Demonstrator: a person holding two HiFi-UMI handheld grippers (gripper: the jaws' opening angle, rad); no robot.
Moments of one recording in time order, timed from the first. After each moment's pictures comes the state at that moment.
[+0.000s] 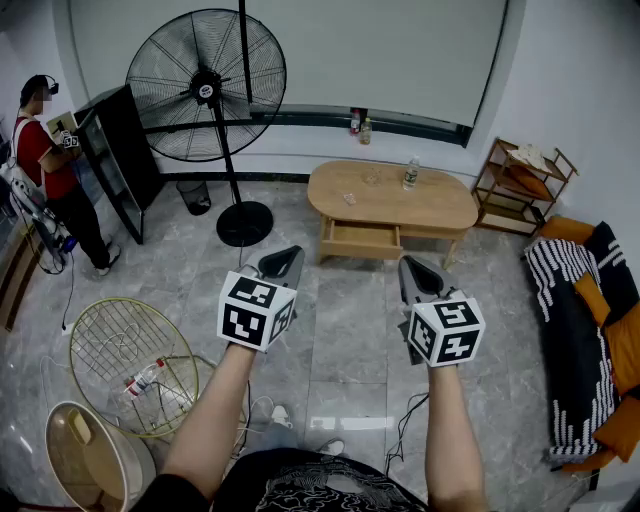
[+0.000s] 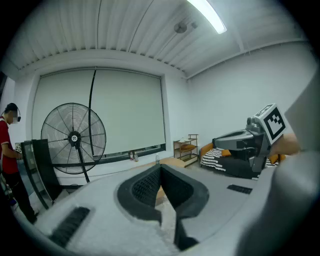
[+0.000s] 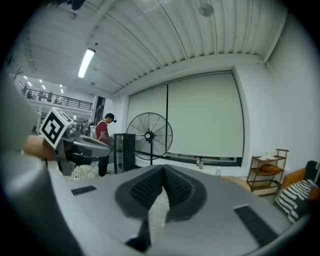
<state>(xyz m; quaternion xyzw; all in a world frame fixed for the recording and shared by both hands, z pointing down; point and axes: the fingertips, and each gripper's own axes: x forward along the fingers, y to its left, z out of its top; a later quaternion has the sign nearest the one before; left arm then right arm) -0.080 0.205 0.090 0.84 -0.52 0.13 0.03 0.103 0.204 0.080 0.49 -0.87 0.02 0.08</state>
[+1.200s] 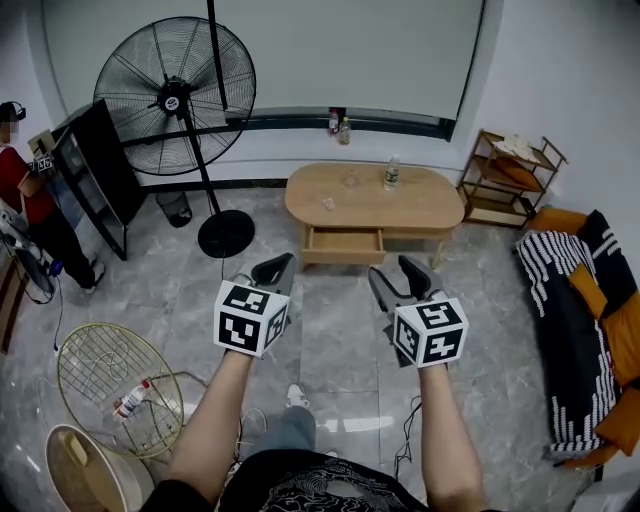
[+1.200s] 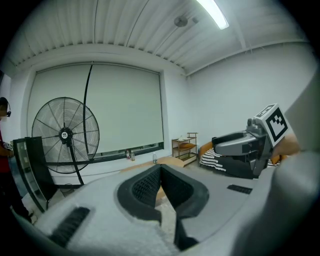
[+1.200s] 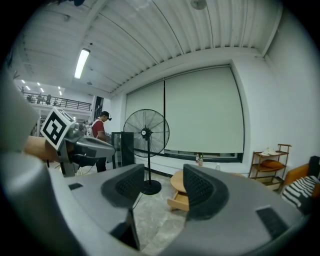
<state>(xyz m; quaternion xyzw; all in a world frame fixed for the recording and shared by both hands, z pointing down) -0.038 0.135 0.107 0.85 -0.51 0.13 0.04 0.131 0.140 0.101 0.49 -0.87 0.04 0.09</state>
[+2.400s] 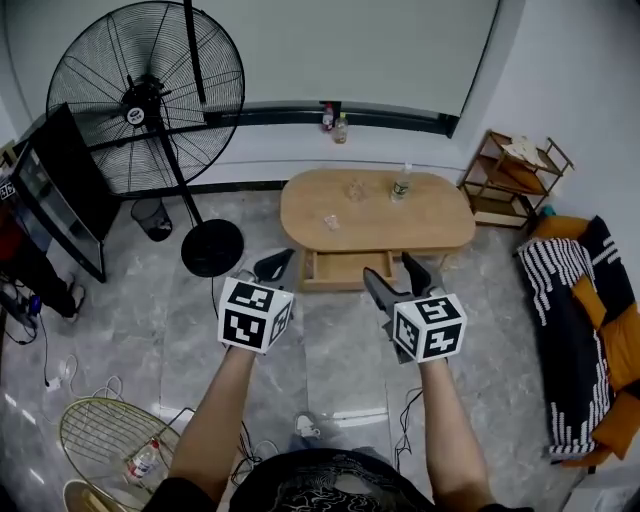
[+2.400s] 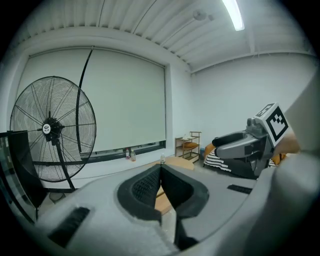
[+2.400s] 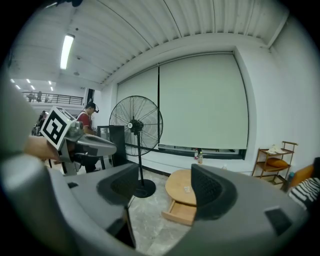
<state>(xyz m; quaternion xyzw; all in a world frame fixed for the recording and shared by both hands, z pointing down) -0.121 -0.099 0.139 0.86 -0.48 0.14 0.06 0.041 -0.082 0.132 0.51 -0.85 0.07 0.13</state>
